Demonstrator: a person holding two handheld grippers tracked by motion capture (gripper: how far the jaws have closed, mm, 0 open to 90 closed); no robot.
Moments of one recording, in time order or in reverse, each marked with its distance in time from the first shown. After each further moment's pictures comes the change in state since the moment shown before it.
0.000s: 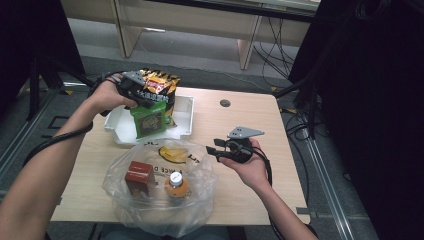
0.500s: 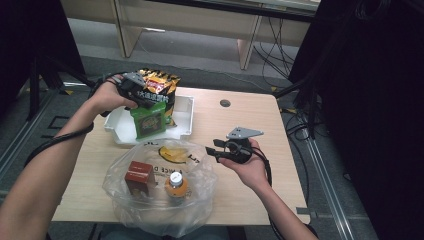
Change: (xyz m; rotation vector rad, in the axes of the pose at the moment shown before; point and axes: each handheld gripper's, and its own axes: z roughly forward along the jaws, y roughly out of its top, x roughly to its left) left arm 0.001 -0.003 0.004 0.013 0.003 0.005; right arm 0.000 -0.001 0.000 0.022 0.006 -0.002
